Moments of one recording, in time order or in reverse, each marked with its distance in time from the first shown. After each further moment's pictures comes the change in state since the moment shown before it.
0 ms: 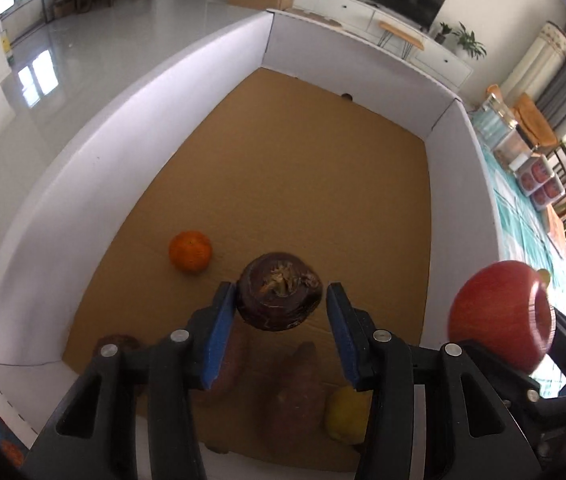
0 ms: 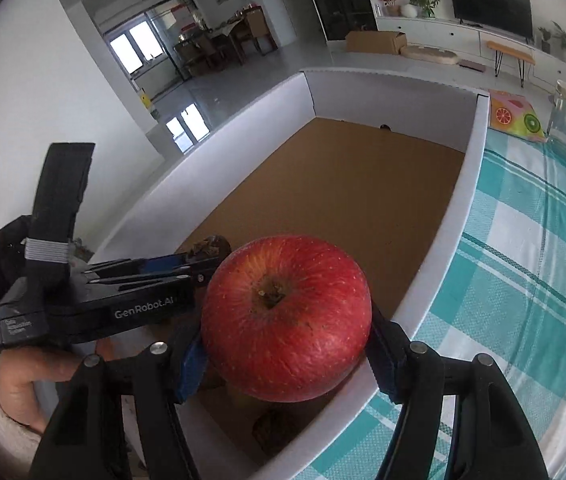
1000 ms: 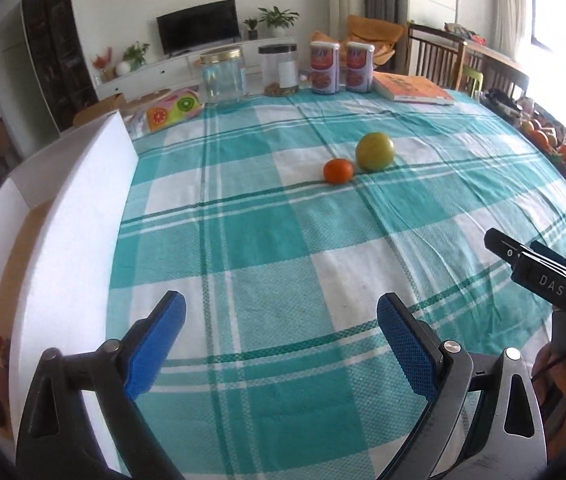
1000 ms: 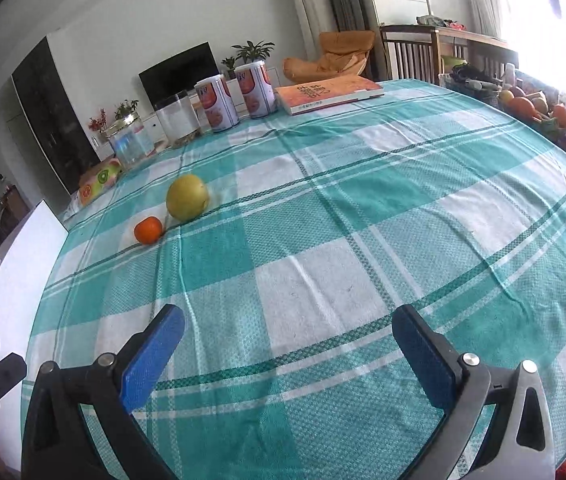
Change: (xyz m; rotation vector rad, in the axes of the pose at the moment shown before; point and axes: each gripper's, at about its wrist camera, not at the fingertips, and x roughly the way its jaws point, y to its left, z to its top) left arm -0.010 -0.289 -0.151 0.661 -0.202 -0.123; right arm -0.198 -0.297 -0.266 0.723 -0.402 -0.658
